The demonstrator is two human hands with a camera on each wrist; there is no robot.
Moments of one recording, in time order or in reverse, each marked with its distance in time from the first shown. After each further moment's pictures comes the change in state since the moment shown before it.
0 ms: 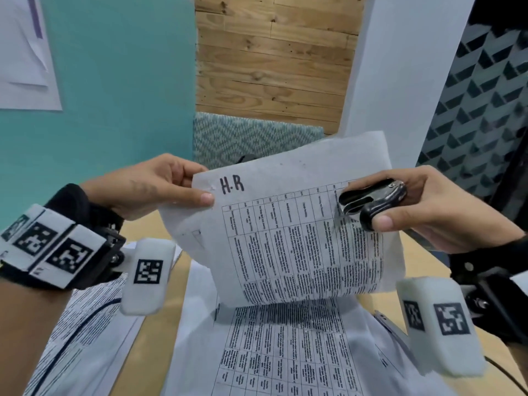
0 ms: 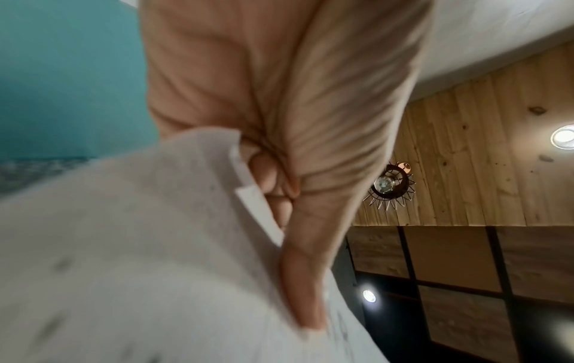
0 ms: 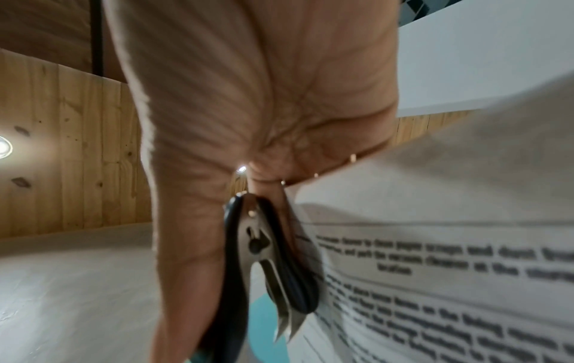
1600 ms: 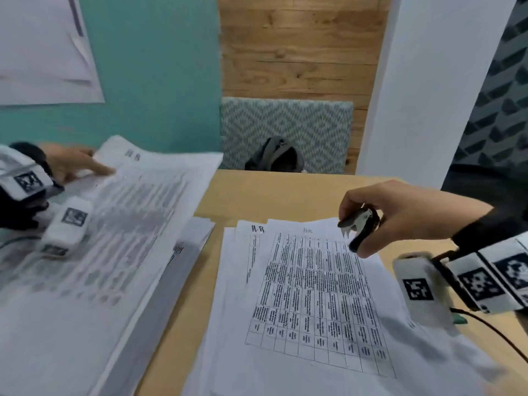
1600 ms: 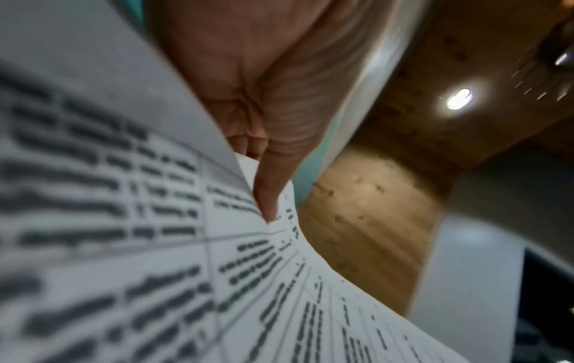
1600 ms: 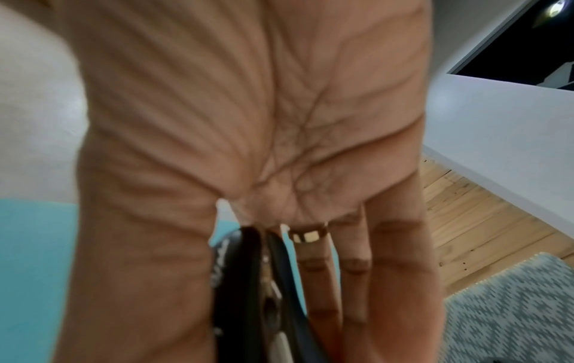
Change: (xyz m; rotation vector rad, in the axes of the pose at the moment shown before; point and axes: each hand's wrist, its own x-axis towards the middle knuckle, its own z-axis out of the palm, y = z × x) left_hand -0.062 -0.029 -0.126 0.428 0.678 -0.822; right_hand 0.011 0.032 0.025 -0.890 -0.259 0.250
